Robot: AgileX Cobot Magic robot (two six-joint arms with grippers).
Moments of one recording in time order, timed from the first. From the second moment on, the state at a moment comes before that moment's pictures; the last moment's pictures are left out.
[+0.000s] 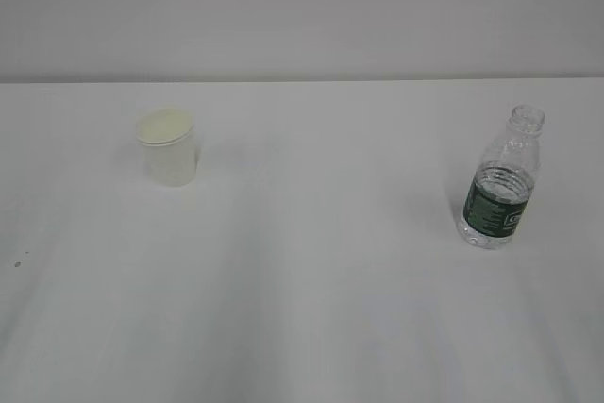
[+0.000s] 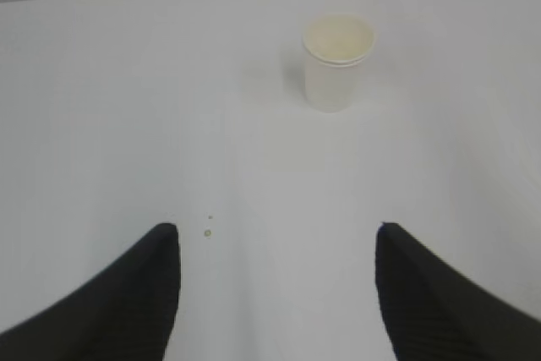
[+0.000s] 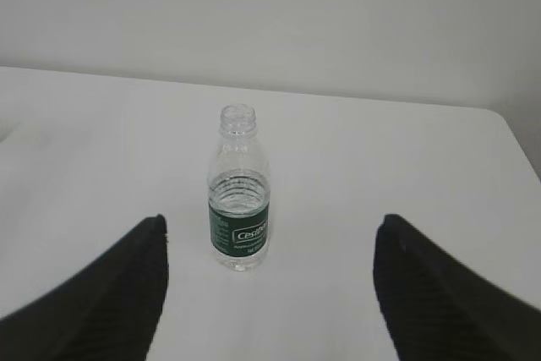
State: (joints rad) left arm -0.12 0.59 -0.53 -0.05 0.55 0.00; right arm 0.11 0.17 -0.39 -0.03 0.57 -0.05
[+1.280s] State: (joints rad) left arm -0.12 0.71 -0.43 -0.09 0.47 0.00; right arm 0.11 0.58 -0.33 0.03 0.29 -0.05
